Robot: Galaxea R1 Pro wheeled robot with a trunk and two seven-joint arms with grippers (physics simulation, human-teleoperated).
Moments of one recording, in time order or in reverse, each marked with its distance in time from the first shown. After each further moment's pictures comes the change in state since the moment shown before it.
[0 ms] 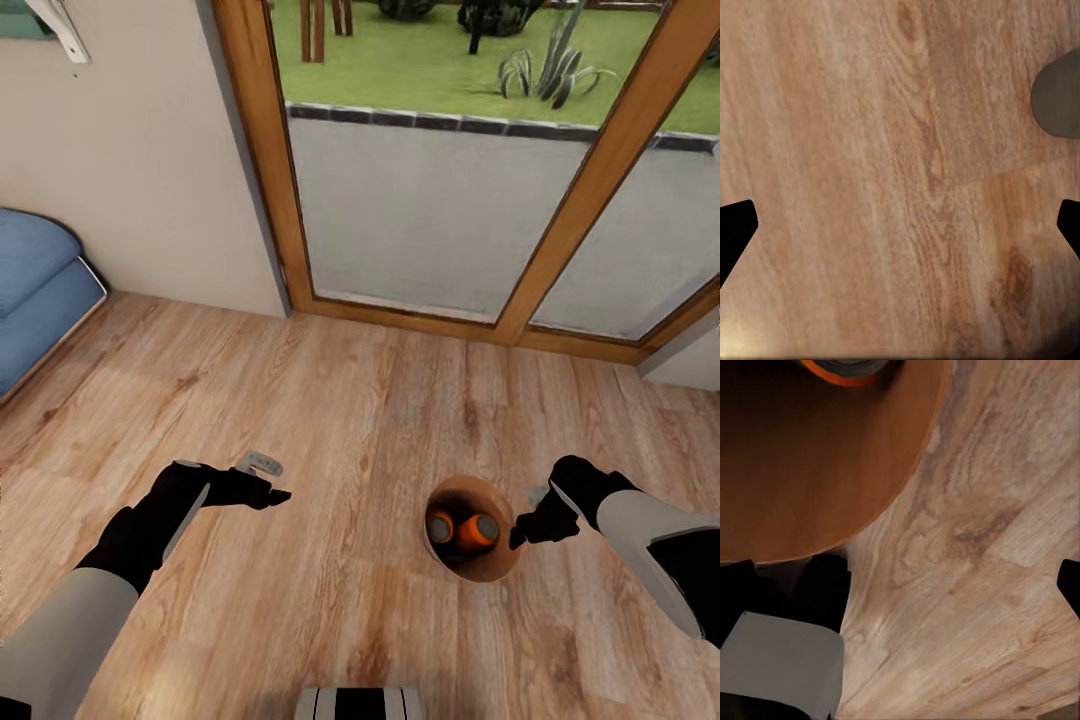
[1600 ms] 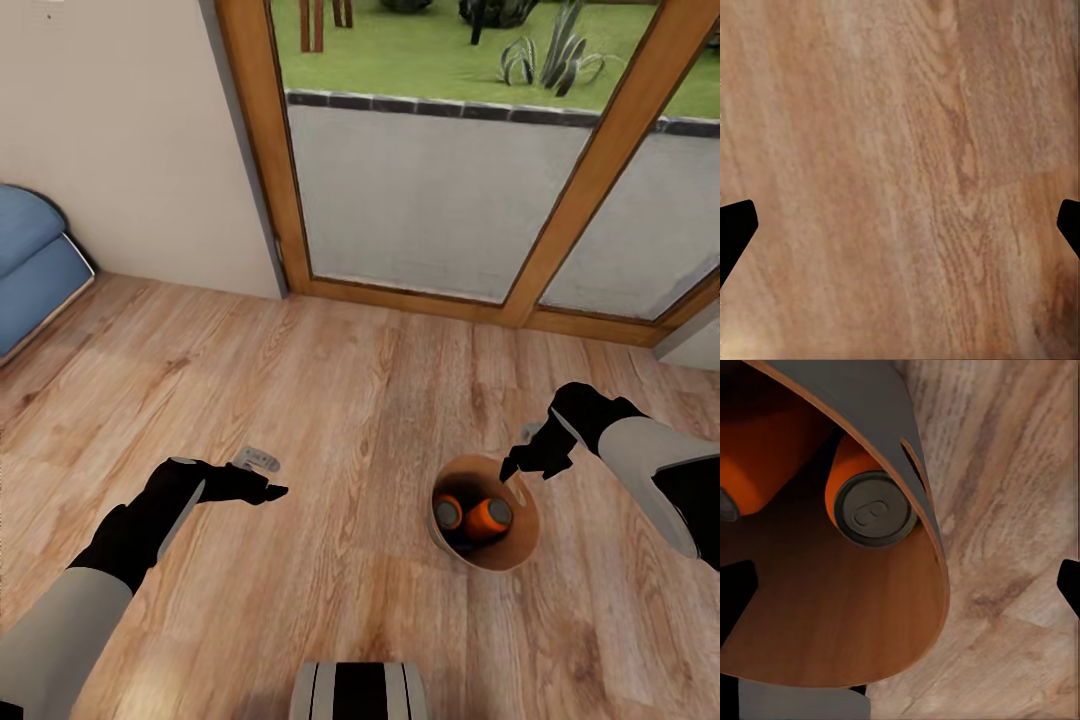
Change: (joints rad) left arm 0.000 0.017 0.000 -0.031 0.002 -0.004 -0.004; right arm -0.242 0.005 0.071 0.002 0.000 0.171 0.148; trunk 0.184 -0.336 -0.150
